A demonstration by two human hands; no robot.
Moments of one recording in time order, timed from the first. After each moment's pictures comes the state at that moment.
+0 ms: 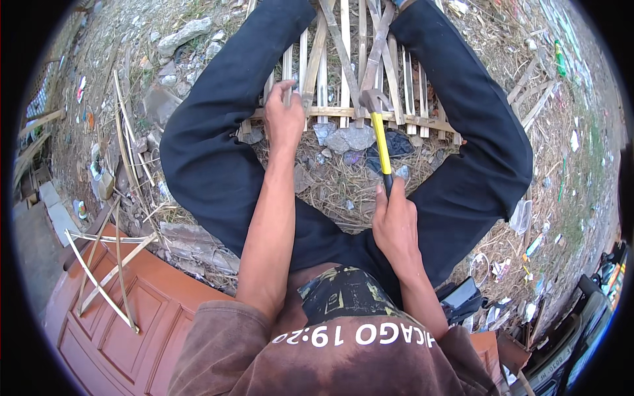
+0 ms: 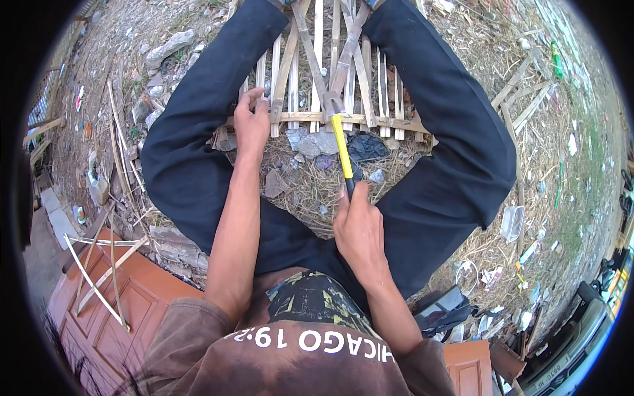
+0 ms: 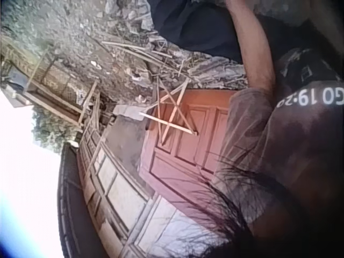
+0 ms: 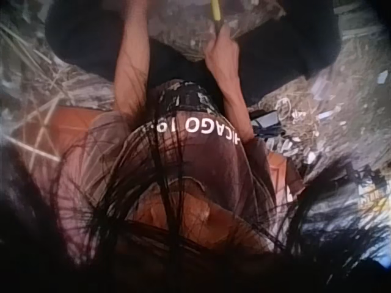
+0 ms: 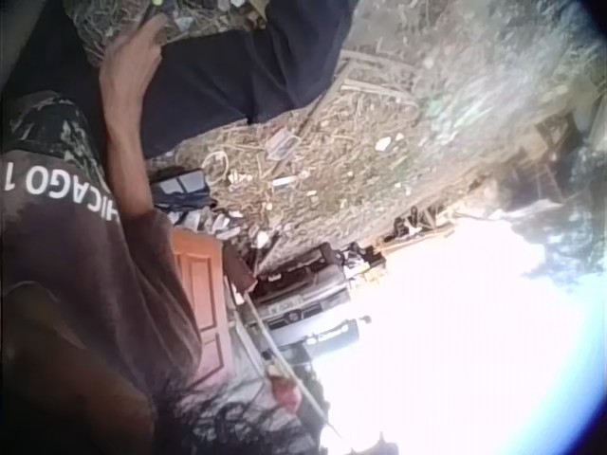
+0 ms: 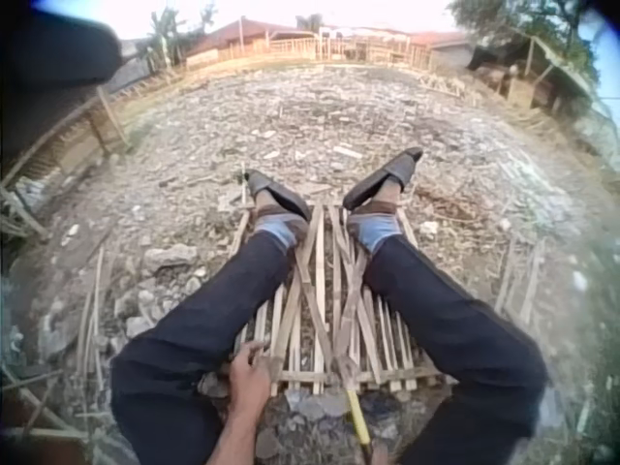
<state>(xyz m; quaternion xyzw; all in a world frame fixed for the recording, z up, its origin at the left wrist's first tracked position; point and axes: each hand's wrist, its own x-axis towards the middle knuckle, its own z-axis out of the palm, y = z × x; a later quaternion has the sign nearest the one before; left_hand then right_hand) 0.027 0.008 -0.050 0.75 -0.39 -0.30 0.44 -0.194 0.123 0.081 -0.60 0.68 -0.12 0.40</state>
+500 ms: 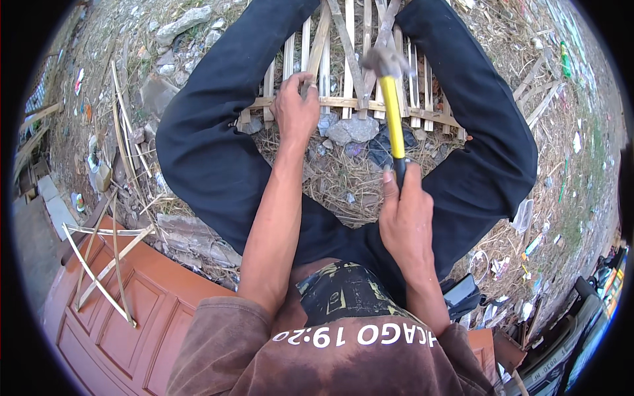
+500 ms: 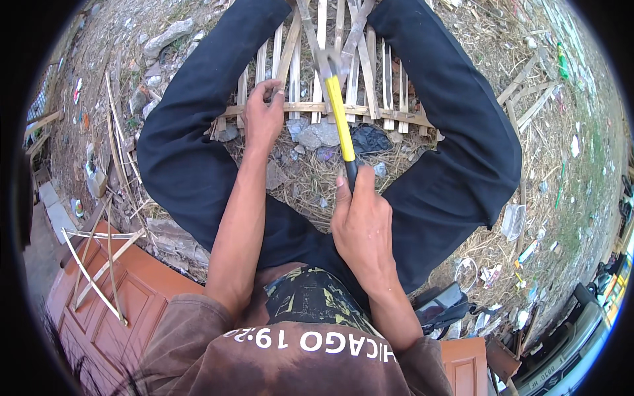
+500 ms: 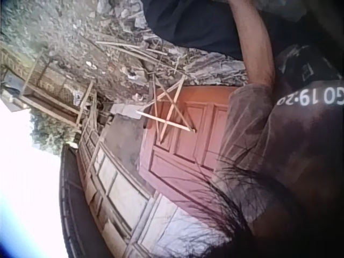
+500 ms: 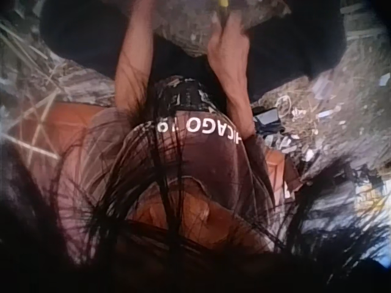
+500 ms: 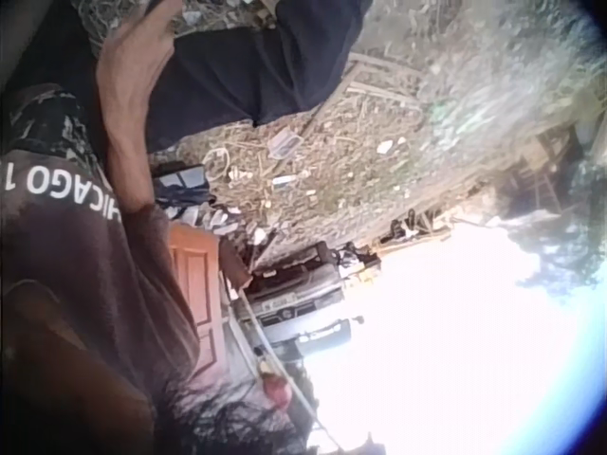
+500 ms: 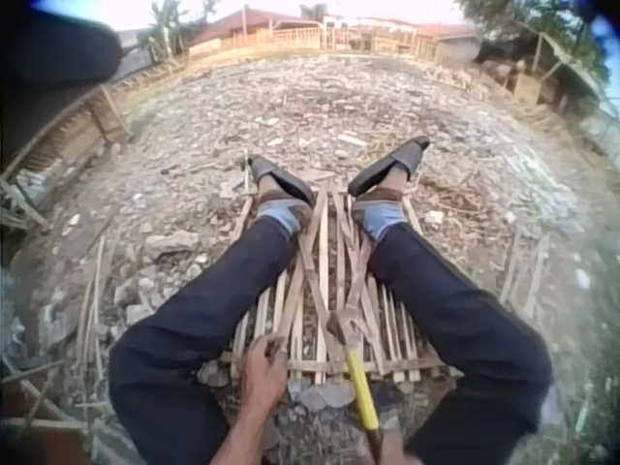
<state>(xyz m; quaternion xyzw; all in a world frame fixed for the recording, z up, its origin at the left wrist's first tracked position) 0.007 0.016 -0.039 0.77 -0.45 -0.26 0.36 -0.184 0.107 0.120 -0.61 0.67 -0.18 0.39</state>
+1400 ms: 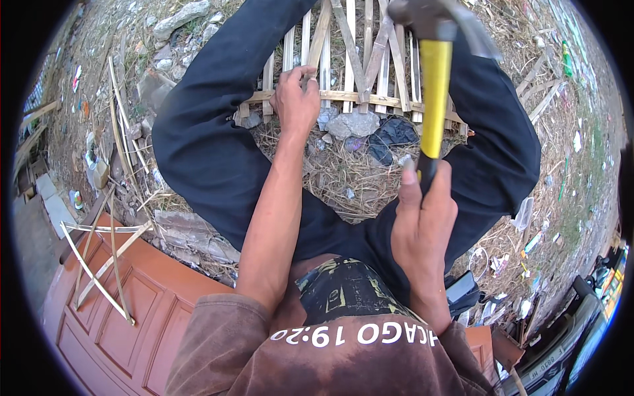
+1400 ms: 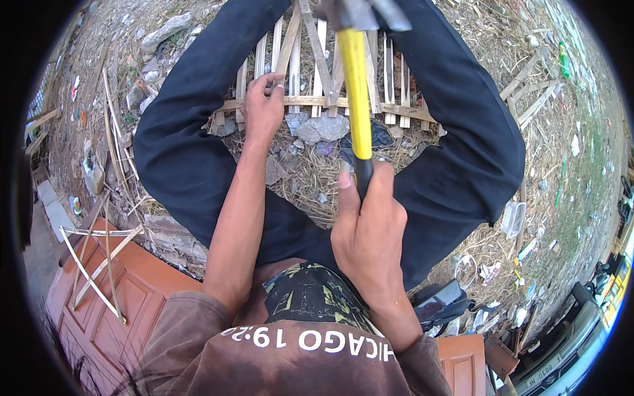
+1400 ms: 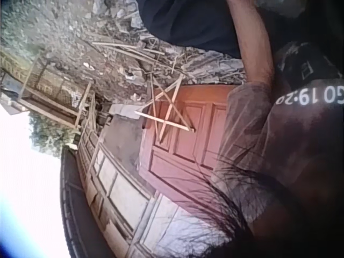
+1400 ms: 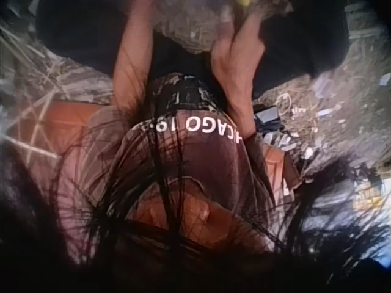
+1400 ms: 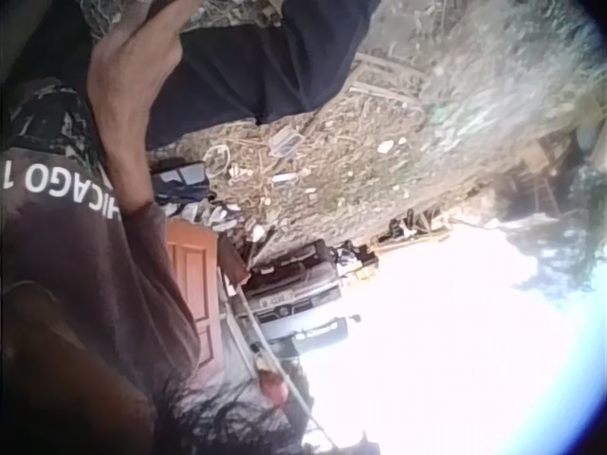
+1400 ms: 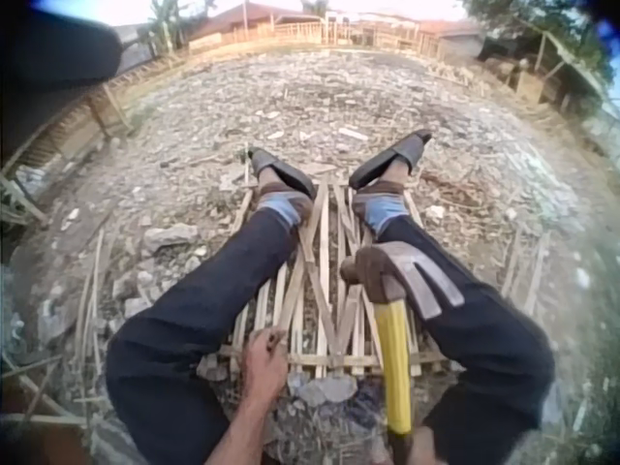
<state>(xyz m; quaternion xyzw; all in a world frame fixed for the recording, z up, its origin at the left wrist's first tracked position) 0.010 0.017 -0.051 0.78 -0.44 -0.27 0.36 -0.178 0.102 0.154 -0.57 0.66 -0.25 0.41</state>
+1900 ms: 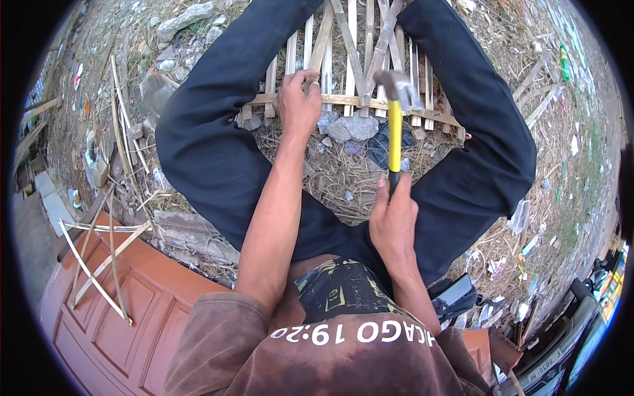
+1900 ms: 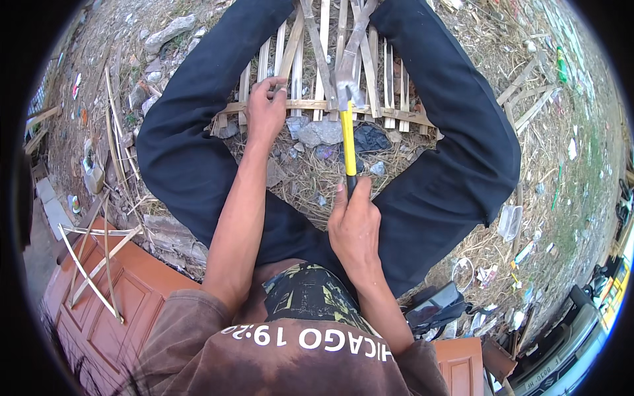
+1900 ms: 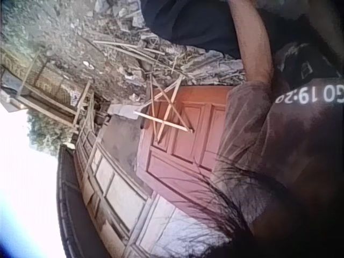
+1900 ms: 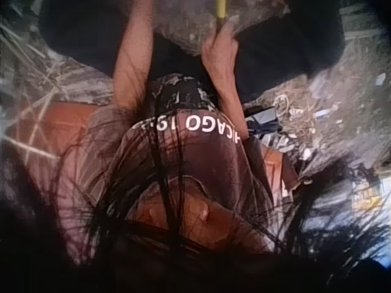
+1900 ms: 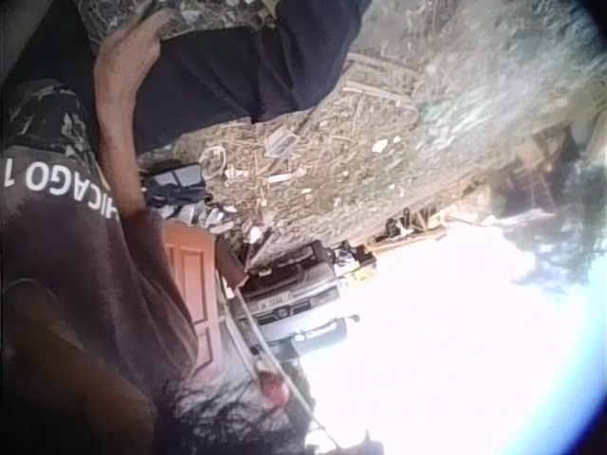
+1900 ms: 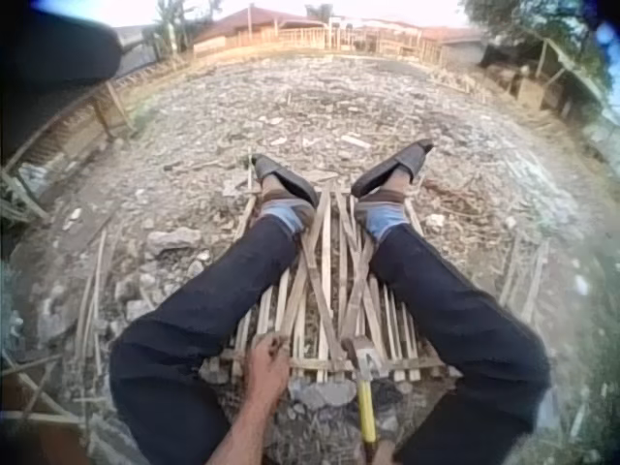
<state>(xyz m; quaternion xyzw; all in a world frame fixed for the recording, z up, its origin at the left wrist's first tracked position) 0.006 0.012 -0.047 0.77 -0.44 -0.27 0.36 -0.180 0.131 0.087 -0.57 0.70 -0.19 0.39</state>
